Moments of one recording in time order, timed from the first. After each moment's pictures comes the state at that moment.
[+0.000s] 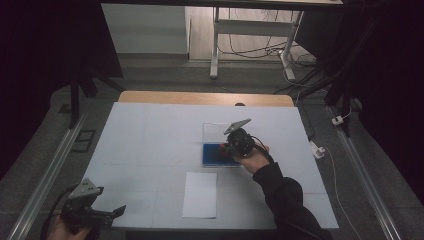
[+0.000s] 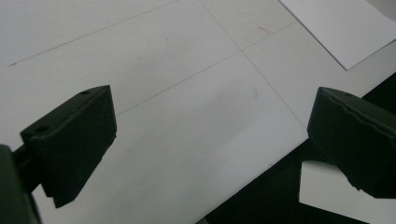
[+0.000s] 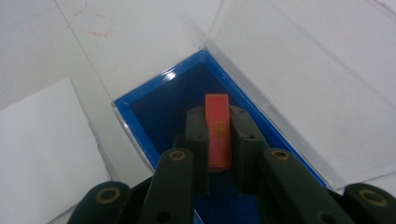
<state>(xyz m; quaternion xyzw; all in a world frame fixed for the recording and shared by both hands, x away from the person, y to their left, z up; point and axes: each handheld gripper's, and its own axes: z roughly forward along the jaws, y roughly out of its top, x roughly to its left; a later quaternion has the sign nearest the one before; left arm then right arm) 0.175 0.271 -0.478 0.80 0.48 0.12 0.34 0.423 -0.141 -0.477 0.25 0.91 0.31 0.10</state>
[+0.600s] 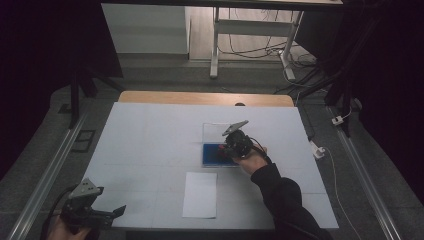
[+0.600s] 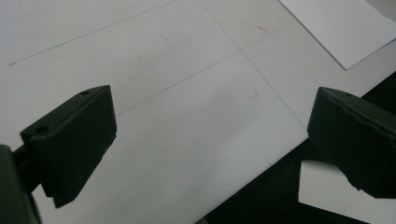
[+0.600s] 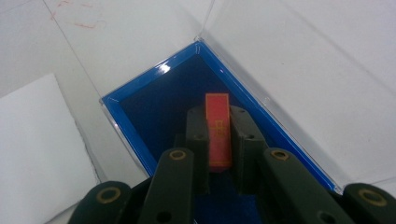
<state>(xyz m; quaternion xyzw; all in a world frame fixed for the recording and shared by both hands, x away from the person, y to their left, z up) 0.175 0.271 -0.478 0.80 0.48 0.12 0.34 0.425 -0.138 -0.487 0.26 0.91 0.30 0.11</state>
